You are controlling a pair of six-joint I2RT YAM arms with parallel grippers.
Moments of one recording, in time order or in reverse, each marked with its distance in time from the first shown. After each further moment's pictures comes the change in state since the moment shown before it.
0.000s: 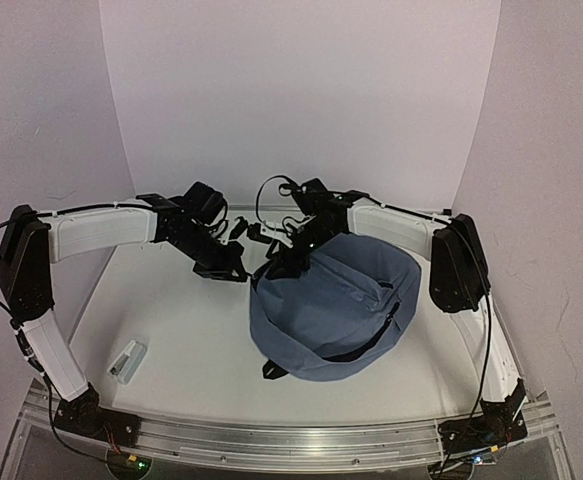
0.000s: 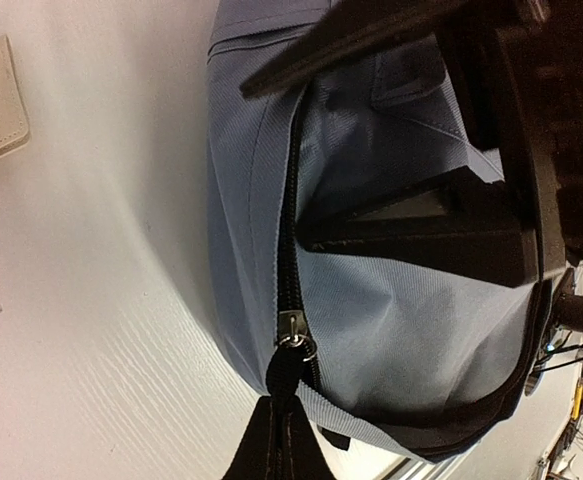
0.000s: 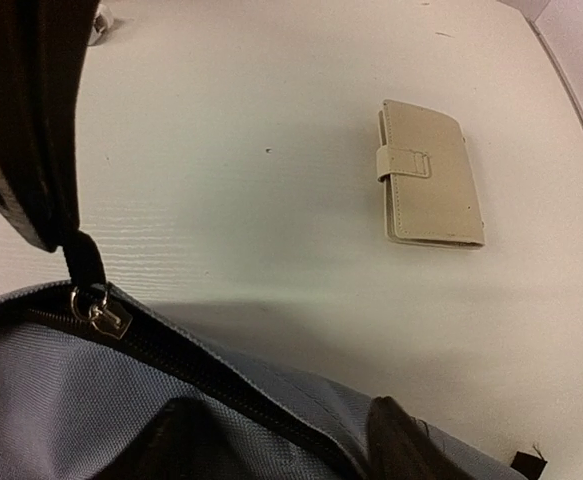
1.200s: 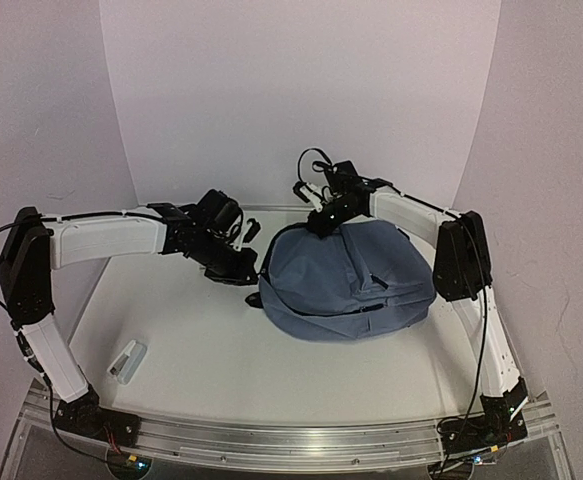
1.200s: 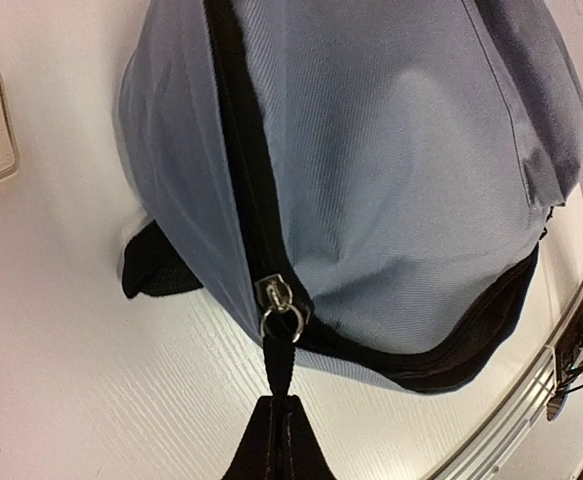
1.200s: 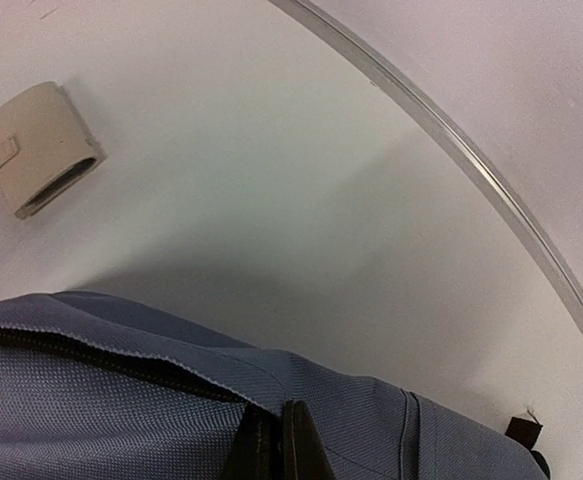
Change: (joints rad) left arm -0.098 0.001 -0.024 0.089 -0.140 -0.048; right arm -0.179 0.079 0.129 0.095 0.397 0.471
